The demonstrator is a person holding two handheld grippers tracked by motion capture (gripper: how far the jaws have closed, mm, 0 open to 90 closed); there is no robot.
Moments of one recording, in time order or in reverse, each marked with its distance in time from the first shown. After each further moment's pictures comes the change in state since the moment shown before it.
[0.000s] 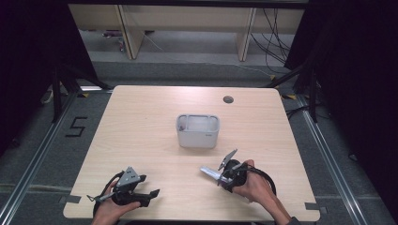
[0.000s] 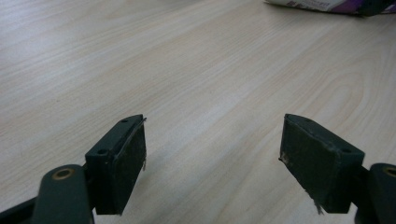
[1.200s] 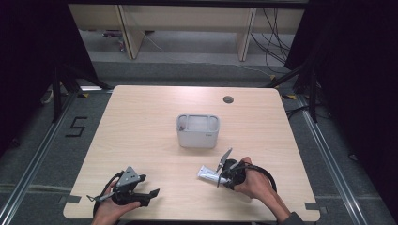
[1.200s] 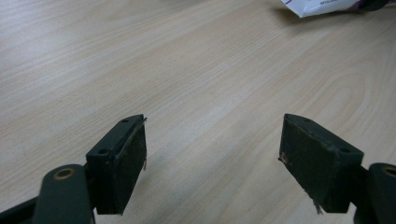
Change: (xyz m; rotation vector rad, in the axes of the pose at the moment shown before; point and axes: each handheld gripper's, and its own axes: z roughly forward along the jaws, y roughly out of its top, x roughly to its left) left arm 0.000 0.000 -0.001 0.005 0.000 0.005; right arm -0.001 0.009 -0.003 0.084 0.015 -0.115
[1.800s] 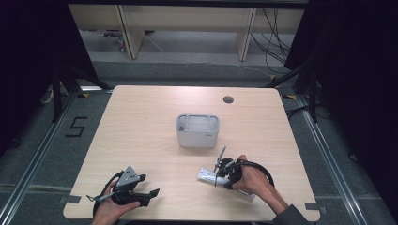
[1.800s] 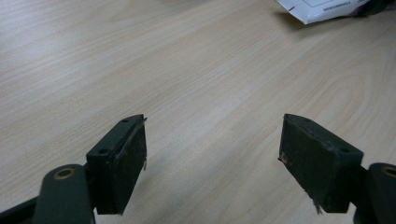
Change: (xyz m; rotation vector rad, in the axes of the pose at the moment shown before) left arm 0.000 0.000 0.001 -0.016 0.005 -0.006; right arm -0.004 0.011 0.004 0.123 0.013 -0.016
